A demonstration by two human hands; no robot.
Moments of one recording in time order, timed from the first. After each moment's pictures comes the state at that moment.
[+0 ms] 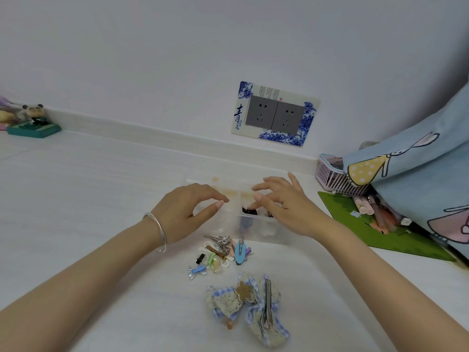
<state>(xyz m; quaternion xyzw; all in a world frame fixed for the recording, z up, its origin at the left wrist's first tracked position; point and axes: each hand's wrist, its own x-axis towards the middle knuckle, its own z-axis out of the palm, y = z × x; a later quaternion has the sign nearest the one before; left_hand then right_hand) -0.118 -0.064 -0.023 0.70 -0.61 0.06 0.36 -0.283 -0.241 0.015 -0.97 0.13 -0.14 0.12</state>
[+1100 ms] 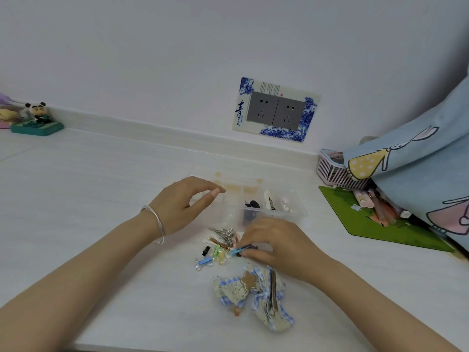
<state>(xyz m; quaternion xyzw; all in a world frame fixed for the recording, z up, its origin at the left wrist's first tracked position) -0.109 -0.055 -0.024 0.70 -0.60 0.03 0.39 -0.309 -0.186 -0.023 -0.99 0.02 -0.13 0.09</state>
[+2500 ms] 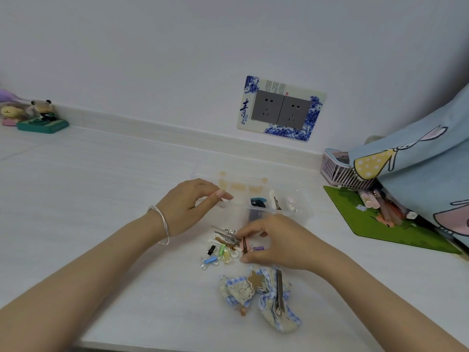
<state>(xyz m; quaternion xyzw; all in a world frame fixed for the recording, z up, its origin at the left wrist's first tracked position) -0.108 -0.057 -0.028 0.69 -0.62 0.02 0.38 -0.298 -0.175 -0.002 -0.98 0.12 -0.01 0.15</state>
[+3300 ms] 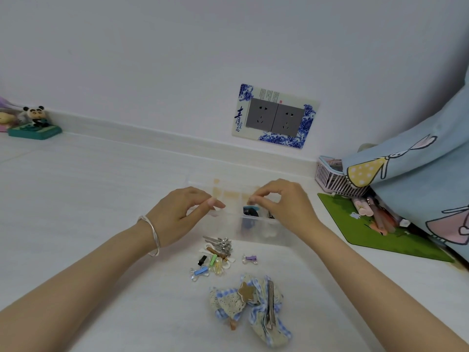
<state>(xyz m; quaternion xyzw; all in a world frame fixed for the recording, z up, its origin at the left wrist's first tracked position) -0.109 -0.057 -0.029 0.69 -0.61 0.03 0.39 -0.272 -0.231 0.010 -0.92 0.18 -0.29 0.20</state>
